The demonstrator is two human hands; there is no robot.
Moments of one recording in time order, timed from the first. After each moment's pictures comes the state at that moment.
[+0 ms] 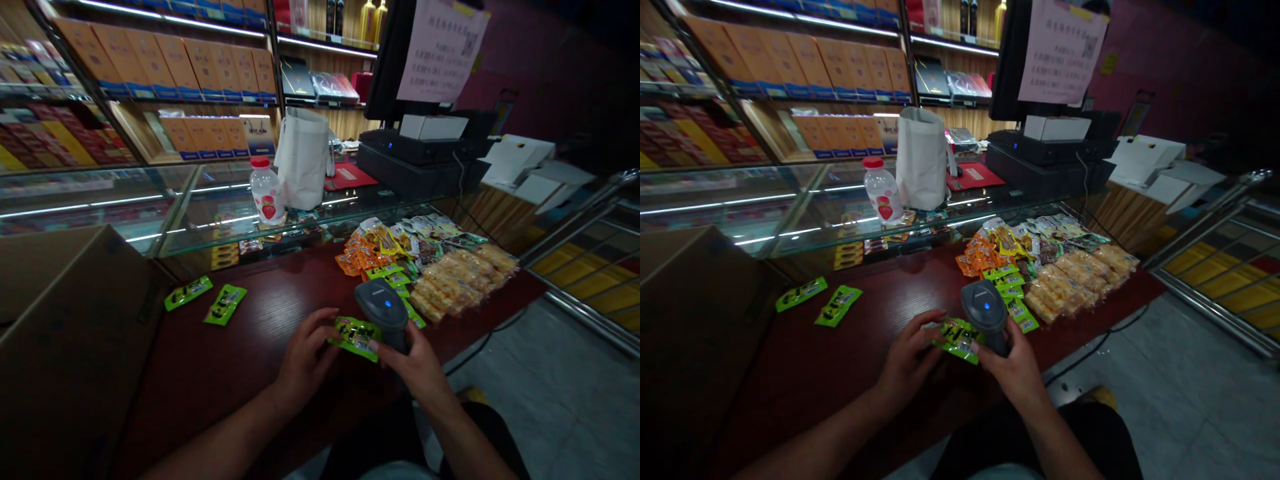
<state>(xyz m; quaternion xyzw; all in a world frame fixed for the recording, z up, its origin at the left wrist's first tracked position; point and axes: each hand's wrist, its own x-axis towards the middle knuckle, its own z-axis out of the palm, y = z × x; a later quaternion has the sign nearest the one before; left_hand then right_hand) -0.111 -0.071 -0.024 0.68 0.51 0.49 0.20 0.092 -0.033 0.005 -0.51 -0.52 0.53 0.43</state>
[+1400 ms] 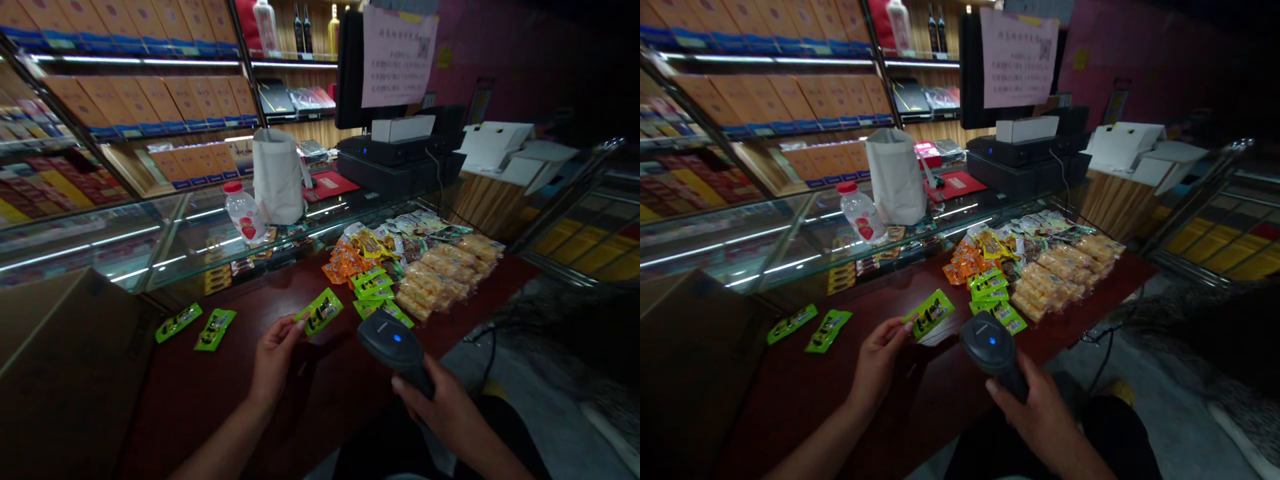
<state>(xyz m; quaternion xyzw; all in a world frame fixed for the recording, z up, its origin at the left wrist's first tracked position) -0.117 -0.043 -0.009 0.32 0.59 0.62 0.41 0.153 -0.060 0.004 -0.54 -0.58 0.49 0.35</state>
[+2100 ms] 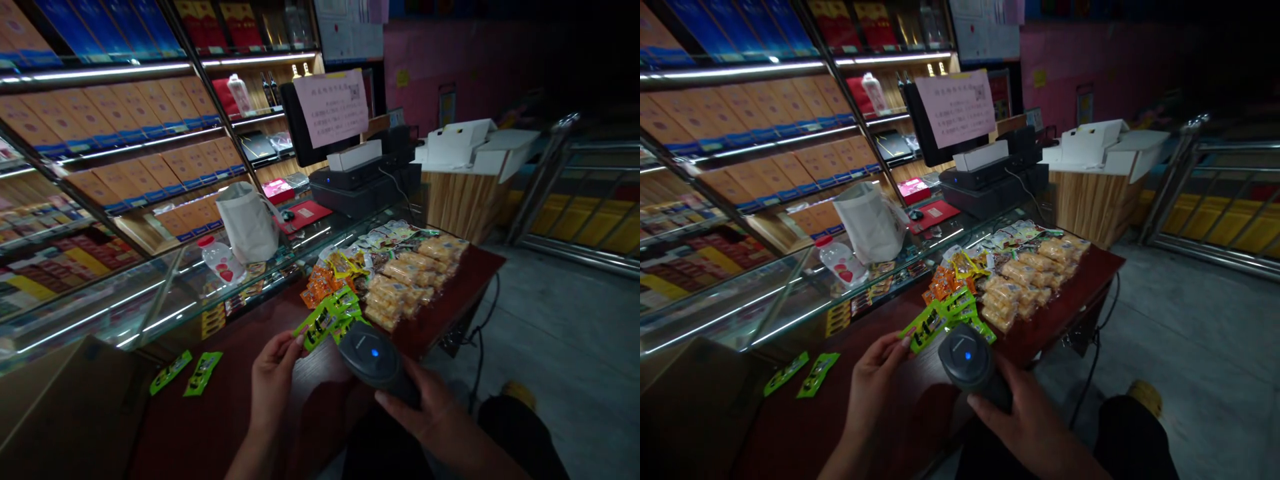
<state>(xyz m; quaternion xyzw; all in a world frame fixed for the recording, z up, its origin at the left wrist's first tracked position) -0.044 -0.028 0.046 0.42 0.62 0.59 0.30 0.210 -0.046 0.017 -0.41 -0.64 0.51 0.40</state>
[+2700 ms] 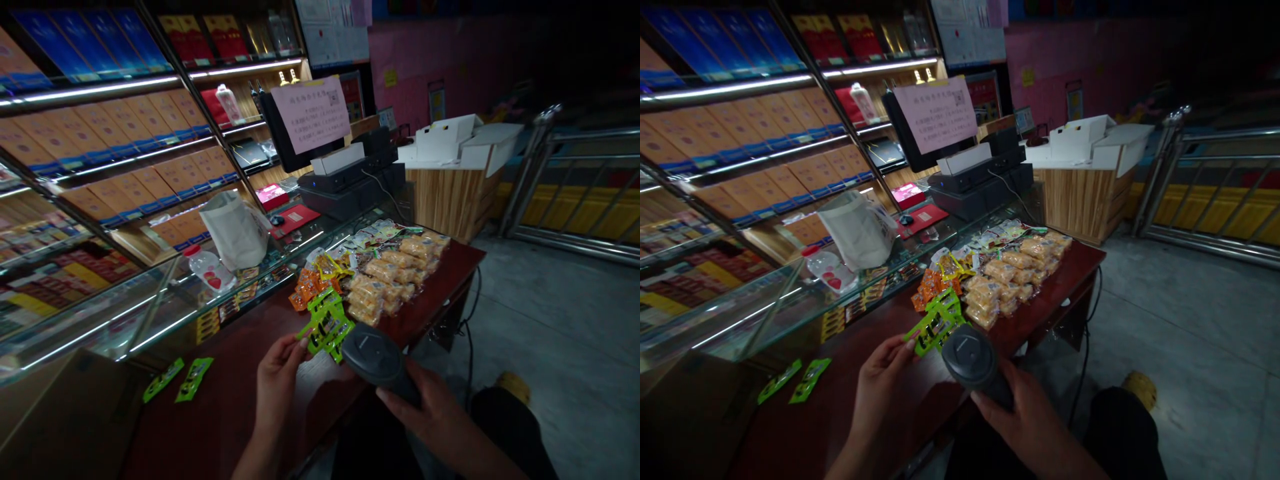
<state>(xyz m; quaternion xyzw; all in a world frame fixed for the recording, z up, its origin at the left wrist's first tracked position) -0.001 -0.026 0.039 0.40 0.62 0.58 0.34 0.251 -0.049 0.010 -0.39 -0.65 0.51 0.41</state>
